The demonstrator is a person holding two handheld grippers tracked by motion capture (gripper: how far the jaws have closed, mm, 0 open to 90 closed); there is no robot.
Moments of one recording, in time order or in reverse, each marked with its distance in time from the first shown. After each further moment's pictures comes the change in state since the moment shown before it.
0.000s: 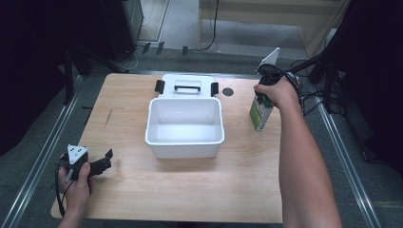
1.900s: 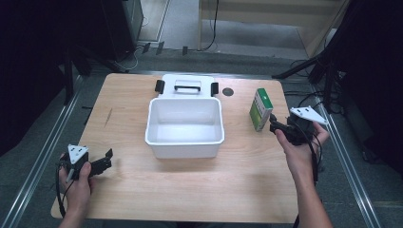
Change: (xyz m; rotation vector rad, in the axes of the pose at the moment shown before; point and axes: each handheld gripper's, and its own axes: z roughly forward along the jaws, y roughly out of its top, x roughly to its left) left arm -0.001 0.000 0.001 -0.001 0.017 0.012; right arm -0.009 -0.196 0.011 -0.978 -0.007 0.058
